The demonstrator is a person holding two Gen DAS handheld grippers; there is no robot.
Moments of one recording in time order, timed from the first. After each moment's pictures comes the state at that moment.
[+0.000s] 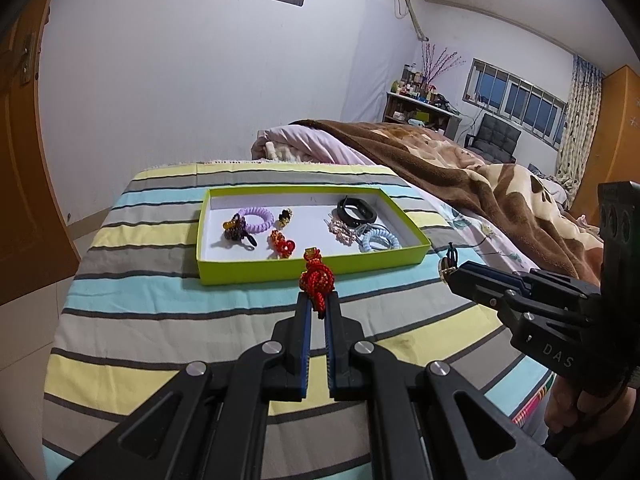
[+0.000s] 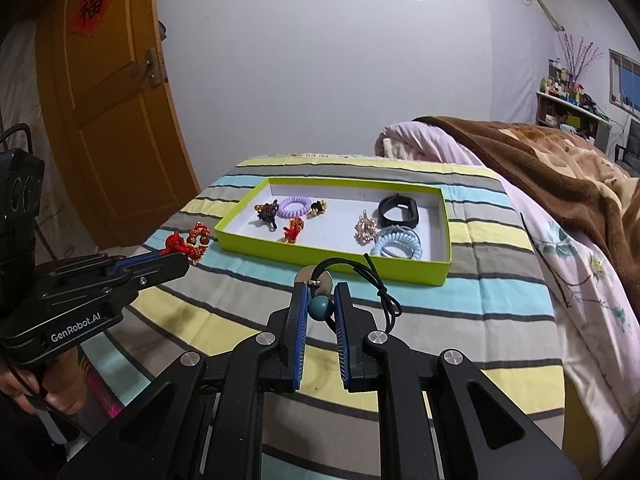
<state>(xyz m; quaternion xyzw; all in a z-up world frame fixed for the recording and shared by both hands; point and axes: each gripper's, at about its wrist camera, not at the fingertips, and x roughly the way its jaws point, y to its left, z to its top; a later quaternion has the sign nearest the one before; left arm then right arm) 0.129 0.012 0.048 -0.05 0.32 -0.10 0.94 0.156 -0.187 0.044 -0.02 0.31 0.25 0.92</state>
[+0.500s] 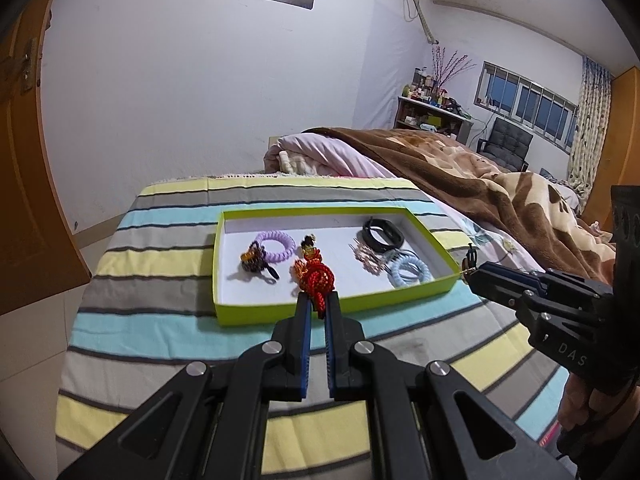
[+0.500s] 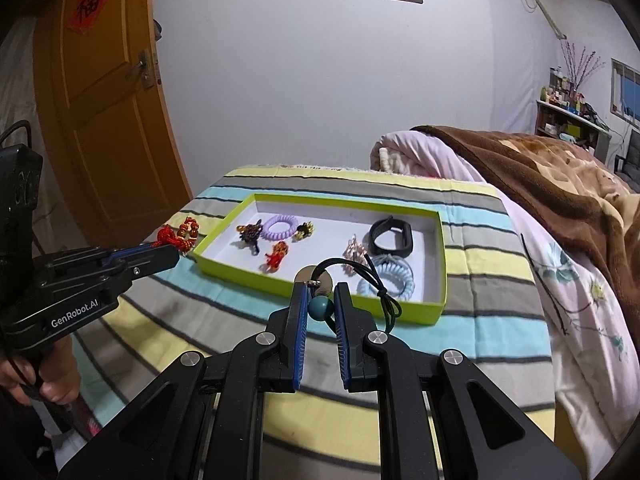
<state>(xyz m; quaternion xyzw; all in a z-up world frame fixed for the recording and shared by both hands) 0.170 0.025 0.051 -0.04 0.32 -0.08 0.94 0.196 -0.181 0.051 -0.03 0.30 0.24 0.92</state>
